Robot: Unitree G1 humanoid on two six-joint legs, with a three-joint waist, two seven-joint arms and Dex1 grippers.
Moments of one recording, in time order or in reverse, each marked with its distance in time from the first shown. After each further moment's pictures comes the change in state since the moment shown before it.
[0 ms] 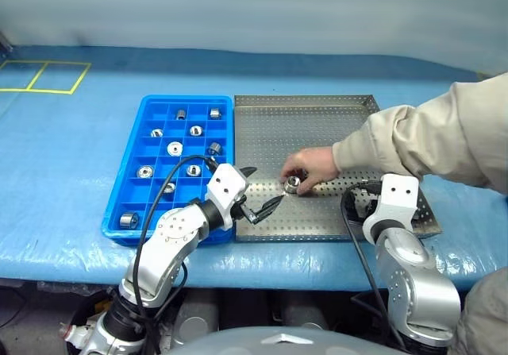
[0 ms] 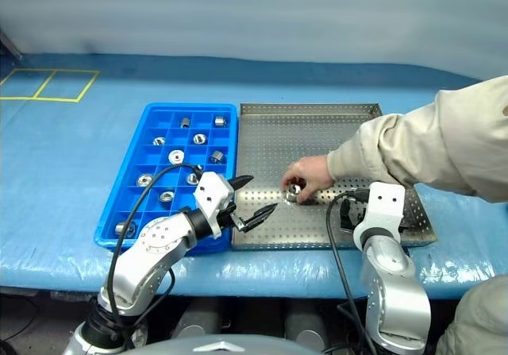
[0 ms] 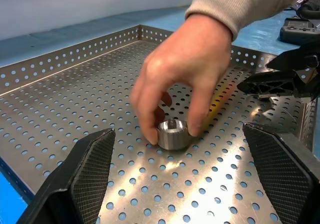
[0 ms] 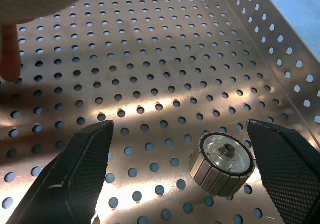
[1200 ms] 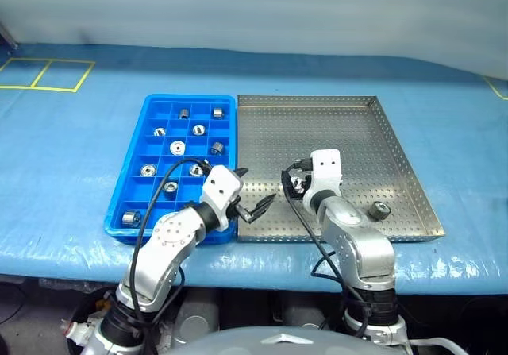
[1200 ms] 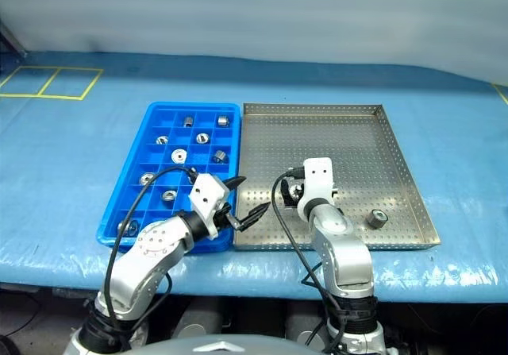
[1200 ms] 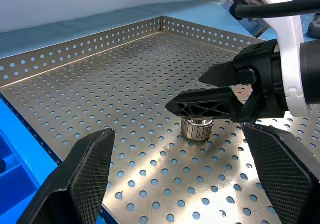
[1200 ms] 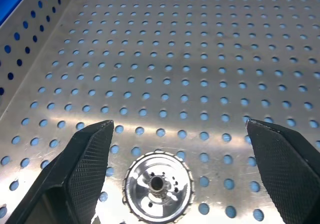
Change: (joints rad) left arm 0.037 0.002 0.017 -0.006 0.009 0.003 0.055; right arm -0.218 0.065 0.266 0.355 0.051 -0.184 0.073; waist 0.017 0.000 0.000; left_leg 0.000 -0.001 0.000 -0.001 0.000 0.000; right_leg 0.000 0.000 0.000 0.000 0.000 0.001
